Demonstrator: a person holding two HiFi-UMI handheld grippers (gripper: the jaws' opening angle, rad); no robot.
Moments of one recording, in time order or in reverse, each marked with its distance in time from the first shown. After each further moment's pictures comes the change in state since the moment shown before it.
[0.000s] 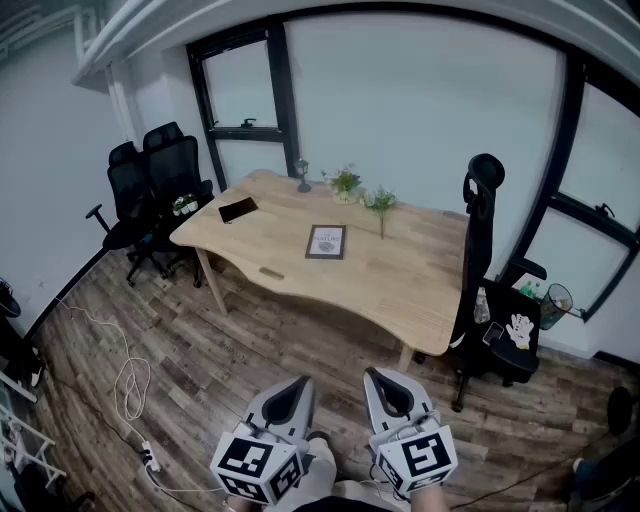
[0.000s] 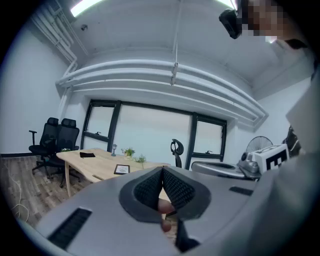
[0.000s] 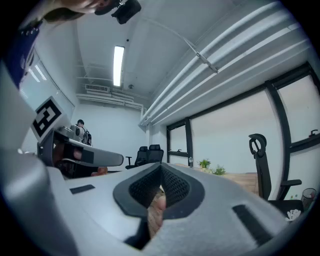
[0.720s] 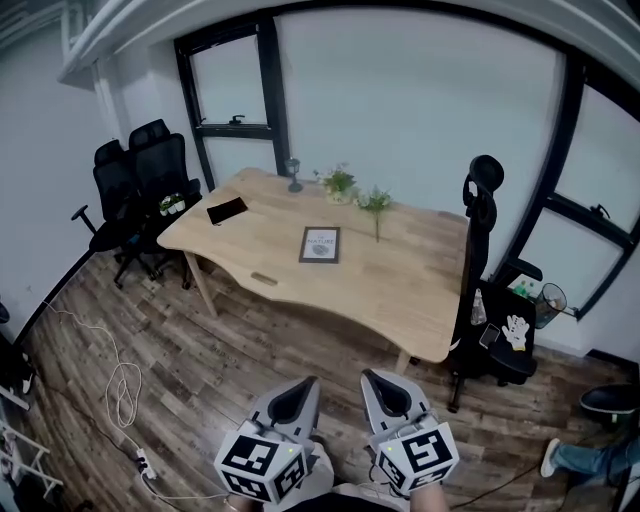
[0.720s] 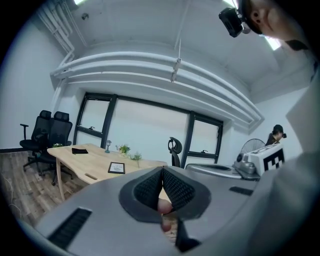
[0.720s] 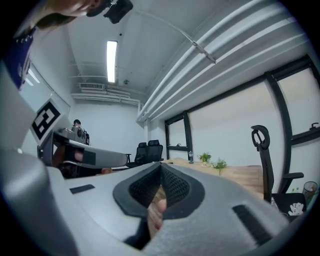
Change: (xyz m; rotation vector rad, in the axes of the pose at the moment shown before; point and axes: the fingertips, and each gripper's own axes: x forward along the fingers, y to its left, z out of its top) left arm 0.038 0.023 0.006 -0.019 0.027 -0.070; right arm 0.045 -0.009 -0.011 0.045 0.059 0.000
